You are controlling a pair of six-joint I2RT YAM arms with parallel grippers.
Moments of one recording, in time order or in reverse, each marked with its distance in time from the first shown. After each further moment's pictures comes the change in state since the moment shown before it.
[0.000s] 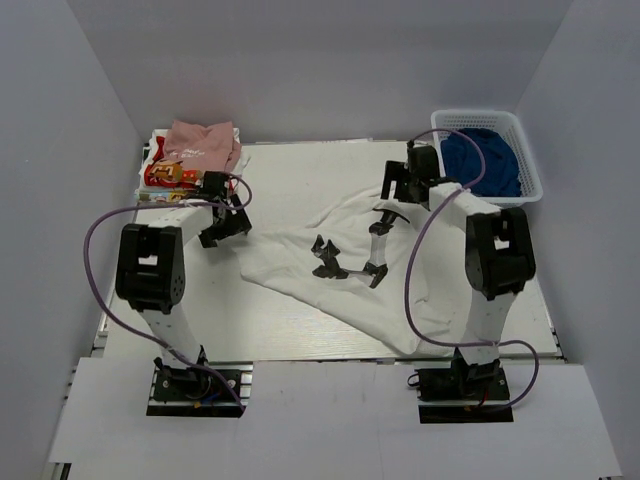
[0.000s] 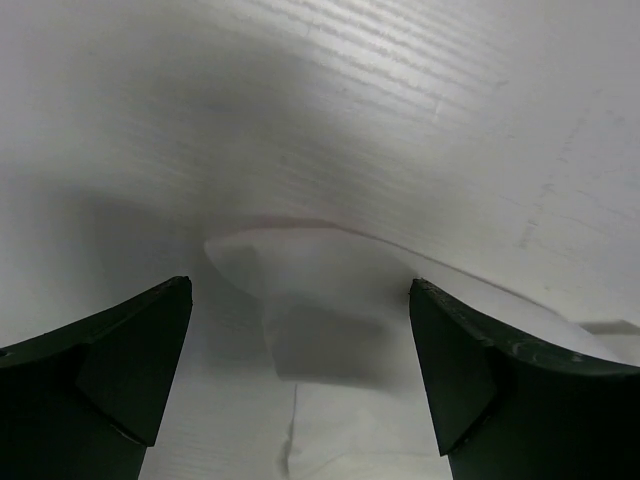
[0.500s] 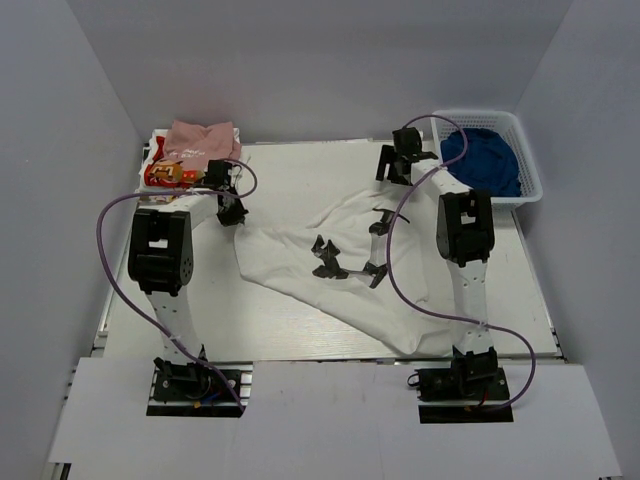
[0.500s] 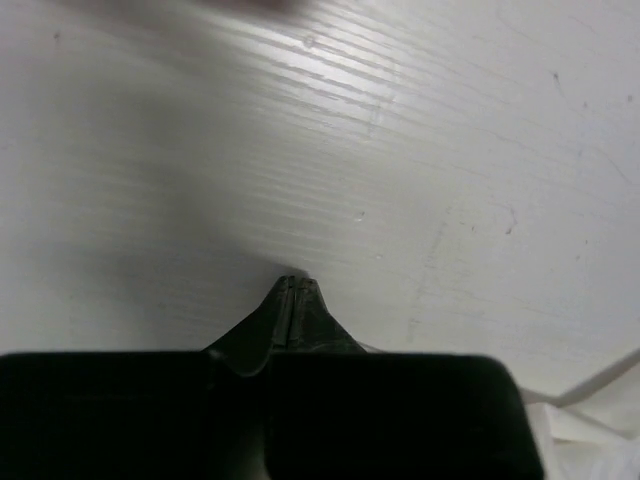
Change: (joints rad) left arm 0.003 0.188 0.165 0.089 0.111 -0.001; right arm -0.011 0.475 0.620 -0.222 0.145 0.032
